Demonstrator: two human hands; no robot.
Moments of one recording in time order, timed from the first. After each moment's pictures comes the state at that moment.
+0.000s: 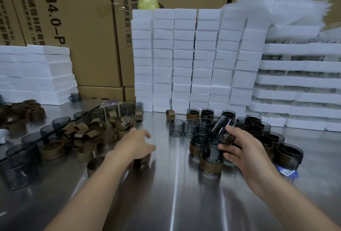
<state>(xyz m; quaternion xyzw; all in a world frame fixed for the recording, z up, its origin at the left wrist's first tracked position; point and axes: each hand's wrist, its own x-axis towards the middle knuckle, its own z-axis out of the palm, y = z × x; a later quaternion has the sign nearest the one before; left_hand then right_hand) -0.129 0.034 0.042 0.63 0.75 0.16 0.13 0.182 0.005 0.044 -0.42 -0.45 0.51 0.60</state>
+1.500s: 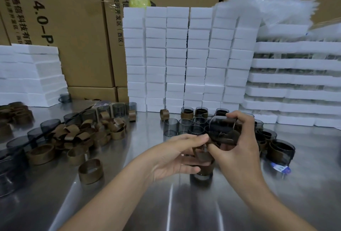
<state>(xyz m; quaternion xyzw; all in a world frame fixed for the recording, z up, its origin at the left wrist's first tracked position) -0.024 -0.010 0.059 0.51 0.36 0.37 0.69 0.163 -0.015 0.031 -0.36 -0.65 0.13 0.66</state>
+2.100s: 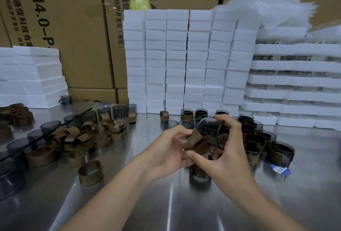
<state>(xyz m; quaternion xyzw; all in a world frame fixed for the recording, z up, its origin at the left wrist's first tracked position) -0.030 -0.004 0.061 0.47 0.29 0.41 0.73 0.151 -0.020 0.027 -0.35 -0.70 0.13 0.60</state>
